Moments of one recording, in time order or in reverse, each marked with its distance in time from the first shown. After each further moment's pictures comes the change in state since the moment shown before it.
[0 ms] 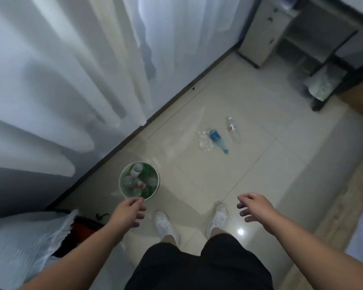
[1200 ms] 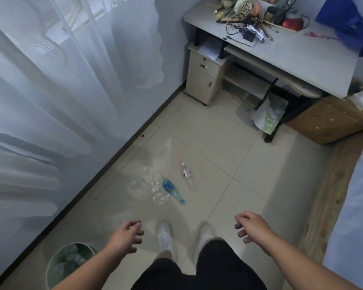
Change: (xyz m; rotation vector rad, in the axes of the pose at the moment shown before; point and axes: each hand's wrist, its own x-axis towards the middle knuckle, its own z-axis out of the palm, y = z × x) left_hand 0.082 0.326 0.281 0.094 -0.100 -0.022; right_hand 0.182 -0.096 -0.342 0.102 0.084 0.053
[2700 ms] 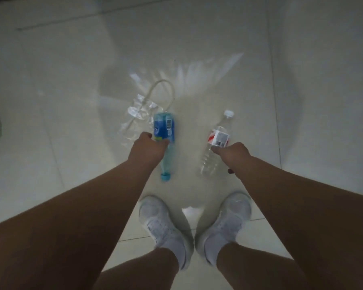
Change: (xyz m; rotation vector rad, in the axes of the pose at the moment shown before) left_hand 0.645 -0.070 0.276 -0.255 0.392 -0.347; right_hand 0.721 -0.067 0.267 -0.818 -0.170 -0.094
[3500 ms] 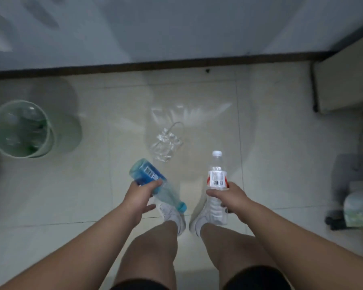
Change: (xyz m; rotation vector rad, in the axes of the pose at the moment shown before) left_hand -0.332 -0.021 -0.192 -0.731 -0.163 -0.208; right_hand -0.359 0.007 -0.140 -0.017 -0.255 -0.169
